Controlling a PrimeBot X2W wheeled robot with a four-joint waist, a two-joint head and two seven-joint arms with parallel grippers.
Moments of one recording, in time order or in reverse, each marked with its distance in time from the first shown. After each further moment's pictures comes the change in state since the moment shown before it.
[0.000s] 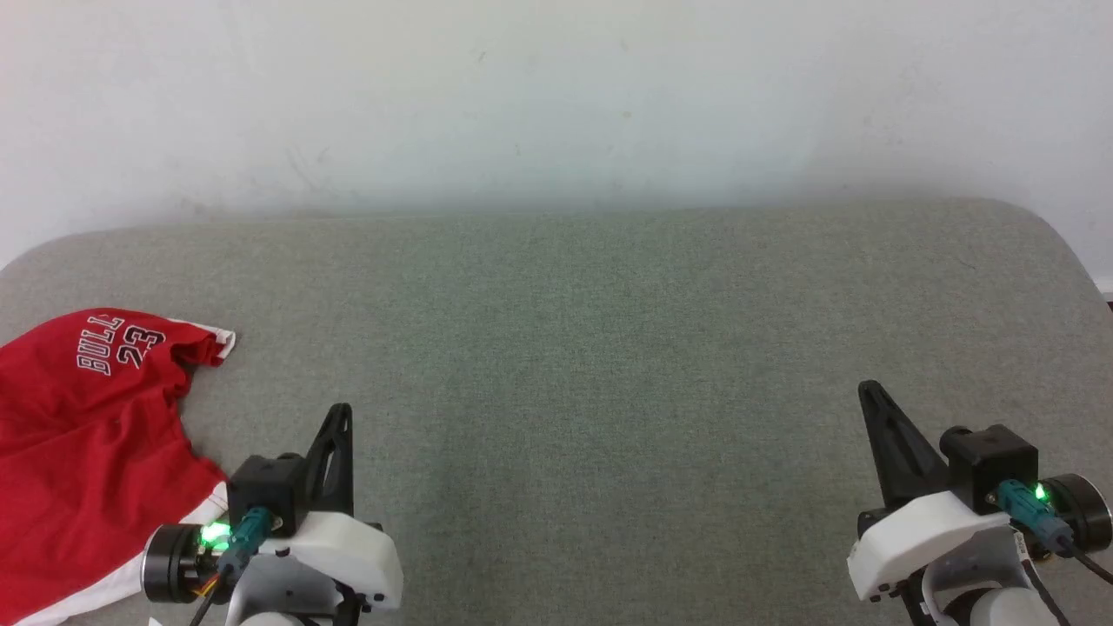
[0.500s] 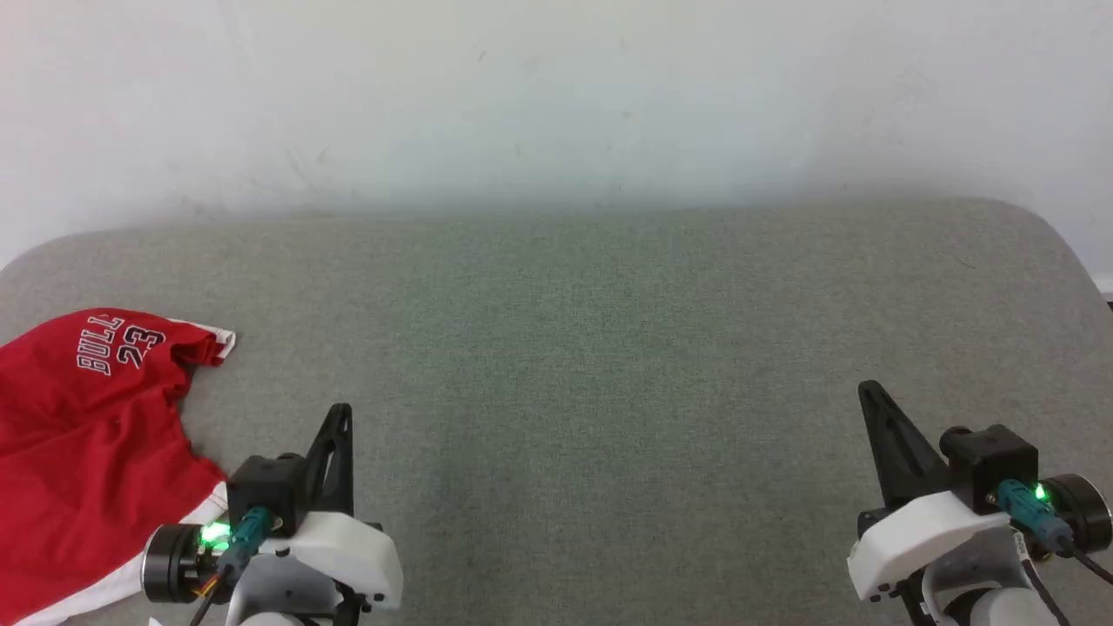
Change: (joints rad) left arm 0.000 0.000 0.000 0.000 0.000 0.000 0.000; right arm 0.000 0.000 0.000 0.000 0.000 0.000 0.000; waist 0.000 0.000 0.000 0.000
